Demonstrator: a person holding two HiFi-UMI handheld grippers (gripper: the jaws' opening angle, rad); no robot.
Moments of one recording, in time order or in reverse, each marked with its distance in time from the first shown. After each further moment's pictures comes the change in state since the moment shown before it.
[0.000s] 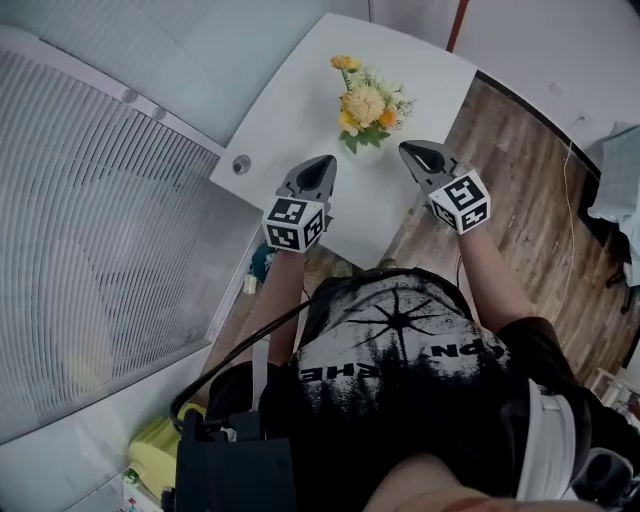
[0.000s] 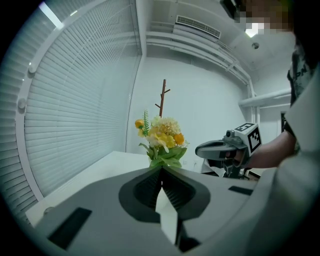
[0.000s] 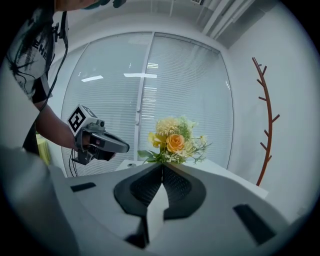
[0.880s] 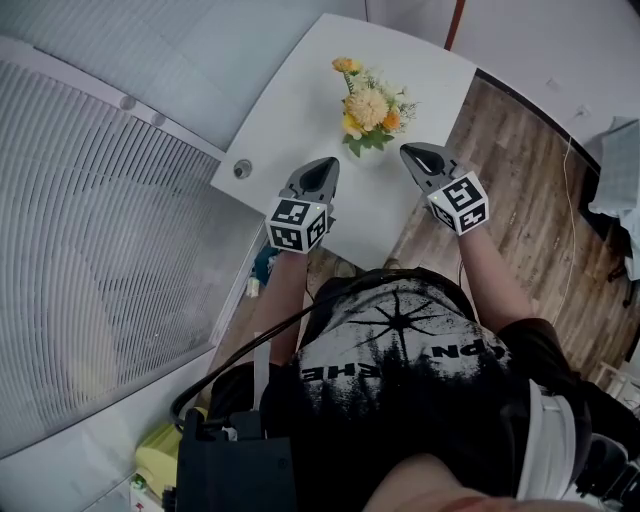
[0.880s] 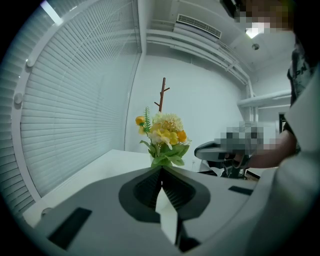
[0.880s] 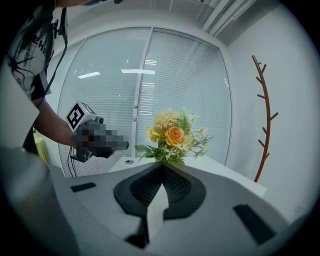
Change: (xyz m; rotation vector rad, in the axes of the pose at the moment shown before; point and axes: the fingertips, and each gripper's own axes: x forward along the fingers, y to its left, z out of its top) left arm 0.007 0.008 -0.007 -0.003 0.014 -0.024; right arm 0.010 -0.001 -0.013 0.005 0.039 -0.029
